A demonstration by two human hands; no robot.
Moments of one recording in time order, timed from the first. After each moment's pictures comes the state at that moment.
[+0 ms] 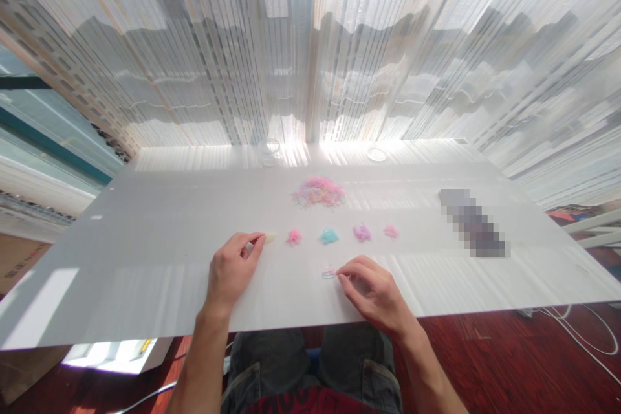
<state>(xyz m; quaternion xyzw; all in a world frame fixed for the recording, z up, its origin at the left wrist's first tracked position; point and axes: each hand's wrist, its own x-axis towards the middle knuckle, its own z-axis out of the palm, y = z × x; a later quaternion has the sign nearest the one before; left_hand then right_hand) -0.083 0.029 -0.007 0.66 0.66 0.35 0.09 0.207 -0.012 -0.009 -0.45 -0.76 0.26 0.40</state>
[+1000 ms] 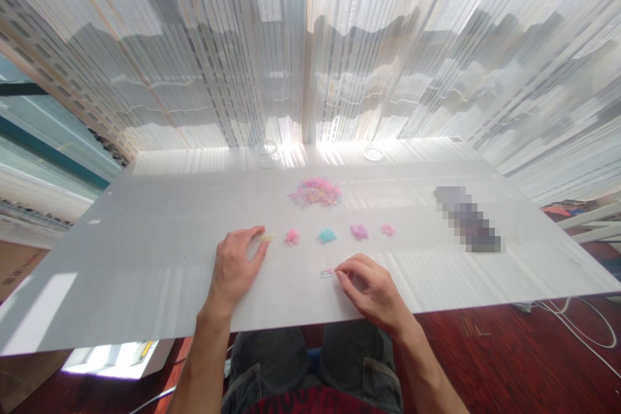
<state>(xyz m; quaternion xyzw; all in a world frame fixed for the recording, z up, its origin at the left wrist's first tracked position) -0.089 0.037 -0.020 0.73 0.61 0.31 0.00 0.206 -0.013 -0.010 -0.46 -0.75 0.26 0.40</state>
